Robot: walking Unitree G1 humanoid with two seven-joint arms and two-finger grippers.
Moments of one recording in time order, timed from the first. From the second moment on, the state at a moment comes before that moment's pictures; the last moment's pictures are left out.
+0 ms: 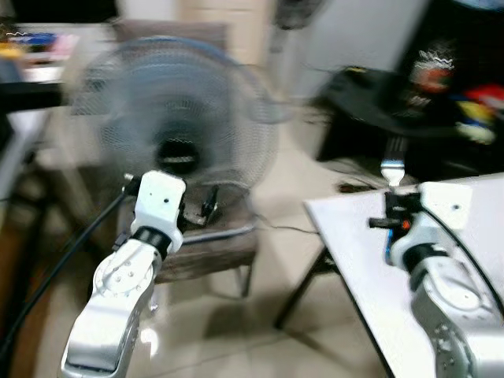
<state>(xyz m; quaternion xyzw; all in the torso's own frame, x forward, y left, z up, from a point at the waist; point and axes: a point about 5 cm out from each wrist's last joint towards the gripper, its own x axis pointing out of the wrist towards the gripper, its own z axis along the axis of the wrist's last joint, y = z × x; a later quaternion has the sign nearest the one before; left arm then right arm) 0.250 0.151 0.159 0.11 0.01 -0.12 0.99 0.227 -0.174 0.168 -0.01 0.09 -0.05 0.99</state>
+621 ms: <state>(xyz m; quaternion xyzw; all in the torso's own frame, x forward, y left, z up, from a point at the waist) 0.263 0.149 0.164 0.12 -0.01 -0.14 0.98 0.230 -0.174 0.164 0.01 0.10 -0.08 0.99</state>
